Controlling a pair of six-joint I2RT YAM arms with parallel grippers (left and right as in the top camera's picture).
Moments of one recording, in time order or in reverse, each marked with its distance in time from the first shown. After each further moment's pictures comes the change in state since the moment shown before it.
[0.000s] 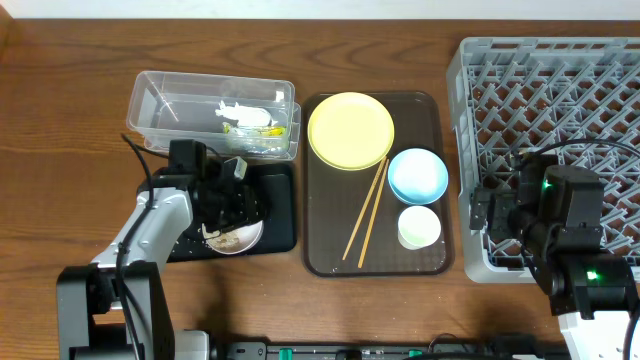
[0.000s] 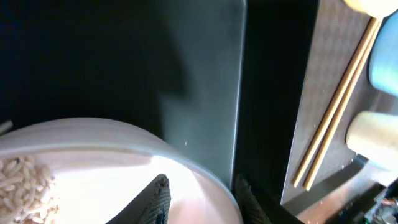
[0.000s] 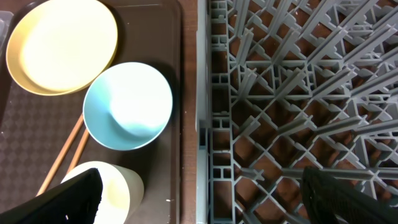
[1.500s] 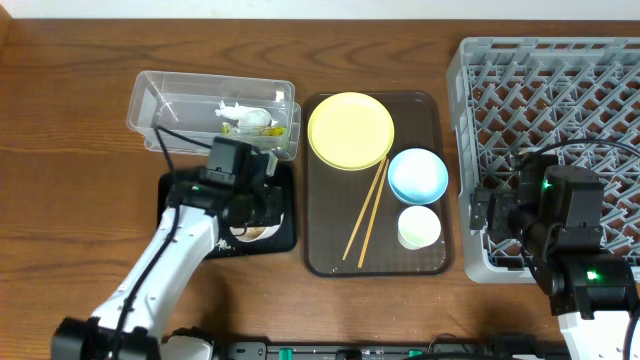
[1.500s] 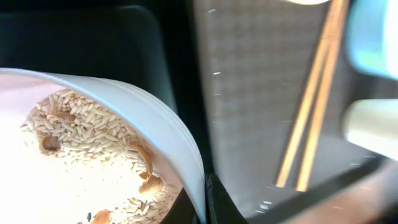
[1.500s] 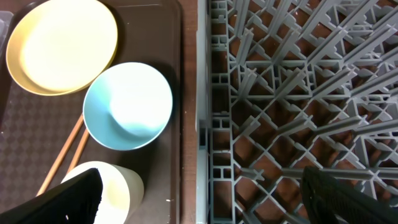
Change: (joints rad) left arm -0.257 -0.186 0.022 -0.002 -0.189 -0.124; right arm 0.000 0.000 0.000 0.000 0.000 0.000
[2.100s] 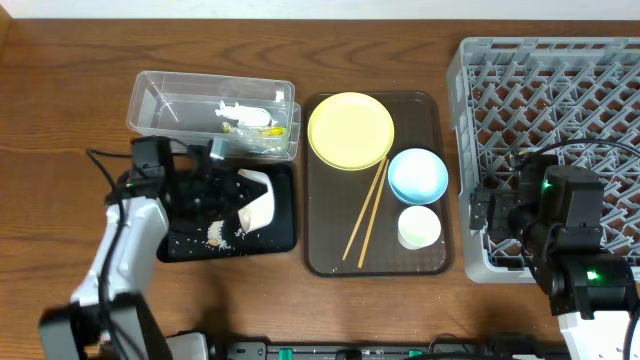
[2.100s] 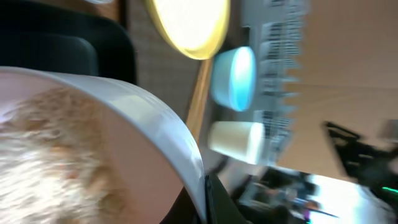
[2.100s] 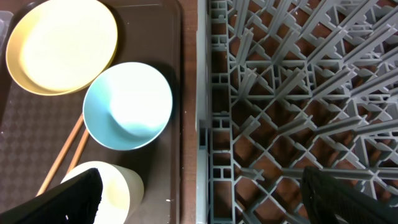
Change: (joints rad) left arm 0.405 0.089 -0.001 0.007 0.681 0.059; right arm 0.000 0.000 0.000 0.000 0.000 0.000
